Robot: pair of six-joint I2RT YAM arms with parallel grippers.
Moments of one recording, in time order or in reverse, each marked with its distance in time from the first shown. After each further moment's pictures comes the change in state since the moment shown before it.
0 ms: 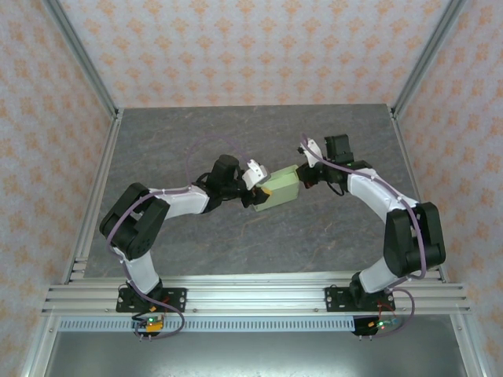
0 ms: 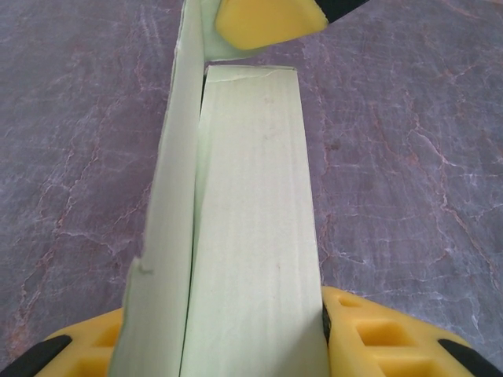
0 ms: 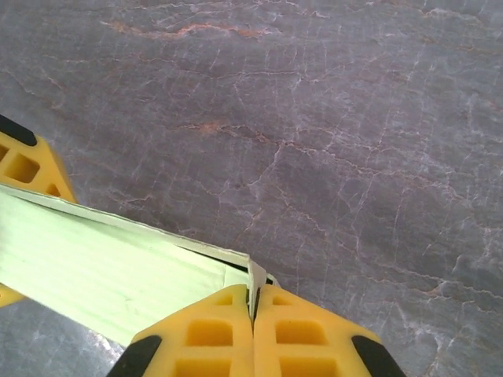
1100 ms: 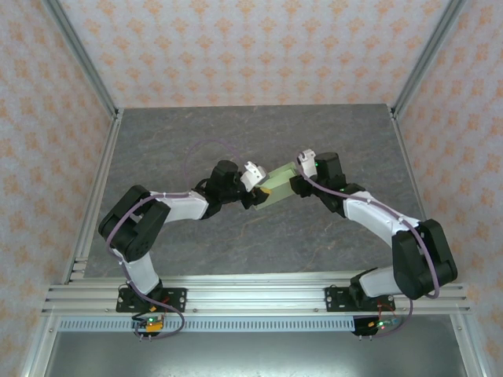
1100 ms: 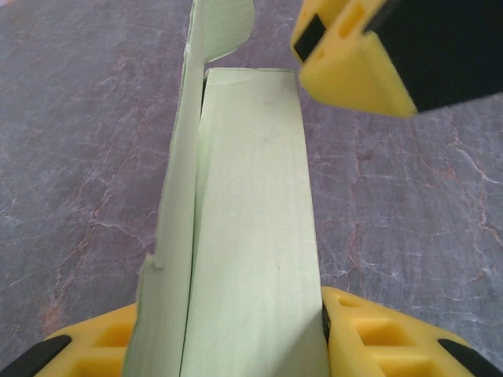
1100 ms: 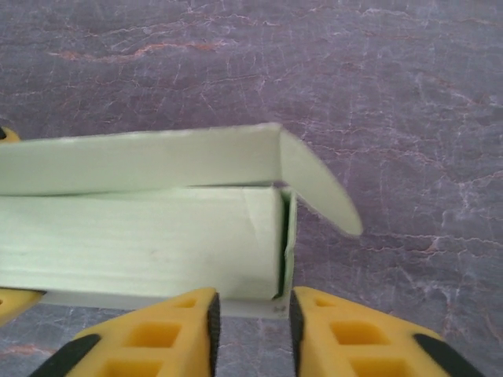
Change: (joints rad) left arm -0.024 -0.015 -0.069 0.123 -0.100 -0.056; right arm 0.112 -0.153 -0.241 0.246 0.251 0.209
